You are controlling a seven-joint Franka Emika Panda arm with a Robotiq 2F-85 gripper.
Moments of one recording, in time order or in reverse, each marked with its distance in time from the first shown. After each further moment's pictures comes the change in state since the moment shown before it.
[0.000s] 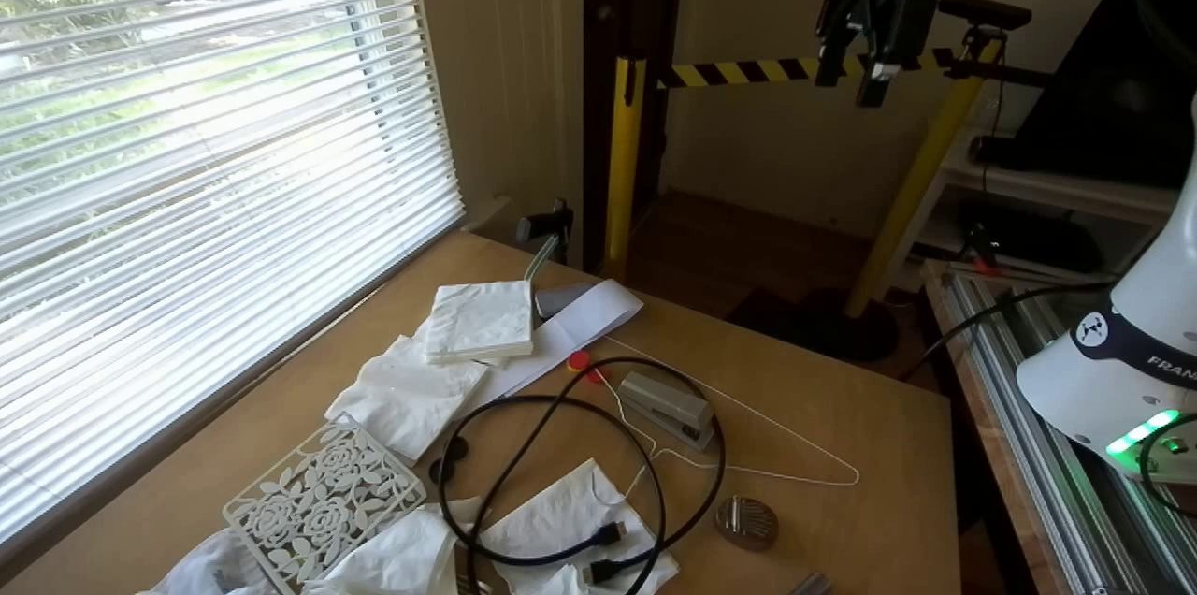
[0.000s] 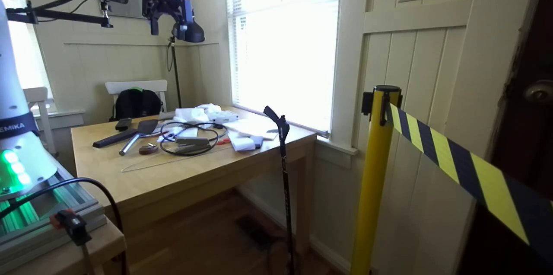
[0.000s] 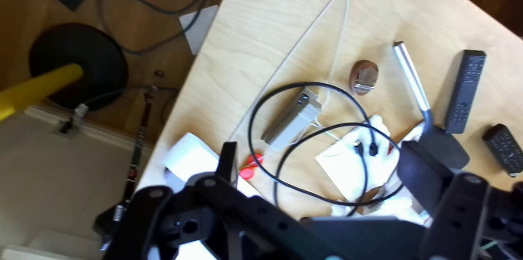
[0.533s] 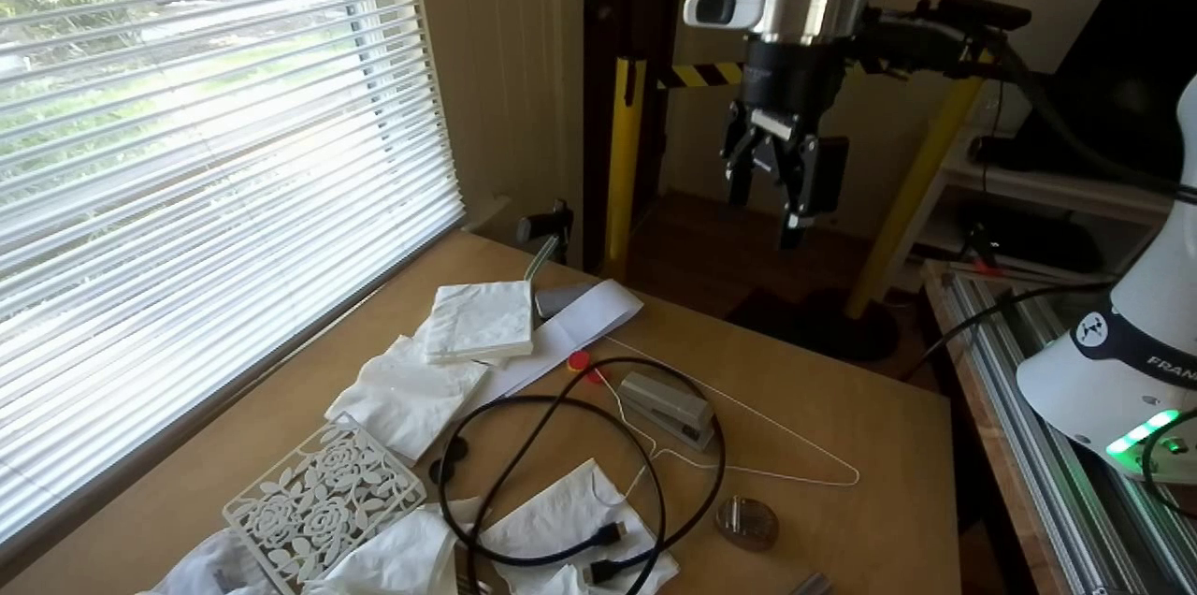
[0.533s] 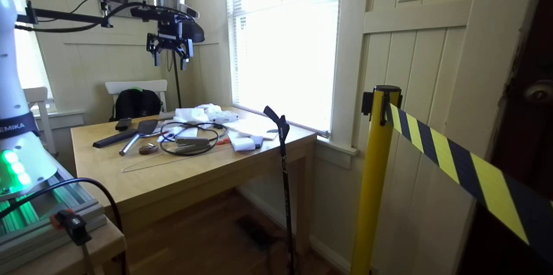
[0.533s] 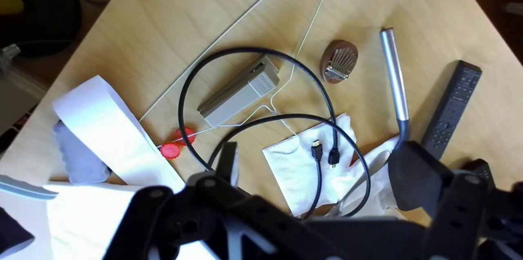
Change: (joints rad) arm 0.139 0.321 0.144 0.017 0.111 0.288 -0.060
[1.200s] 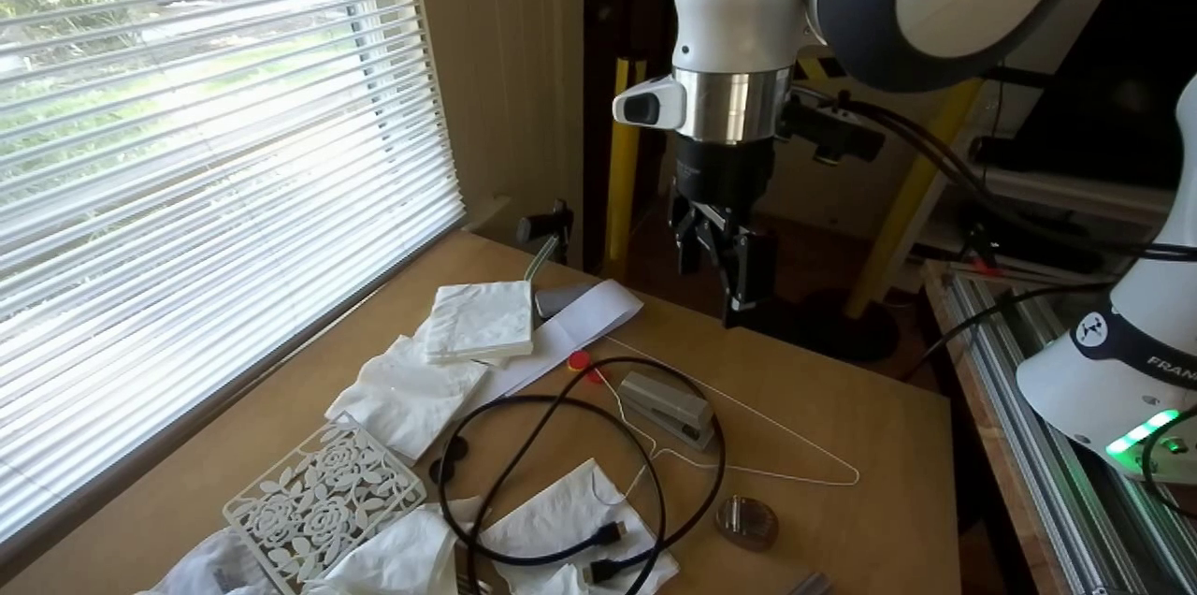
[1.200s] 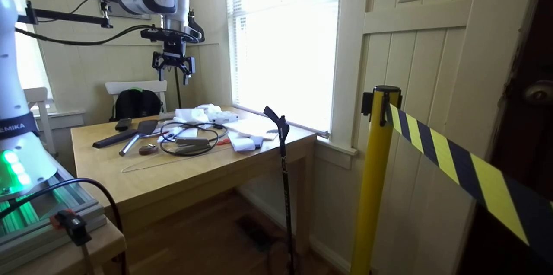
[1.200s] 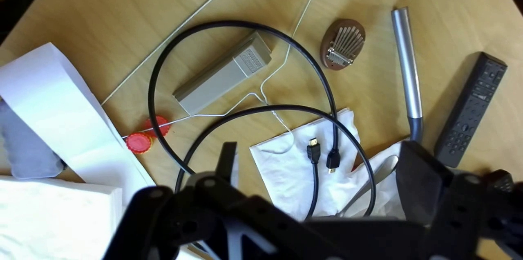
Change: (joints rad) arm 0.005 0.241 0.097 0.110 0.022 0.088 0.037
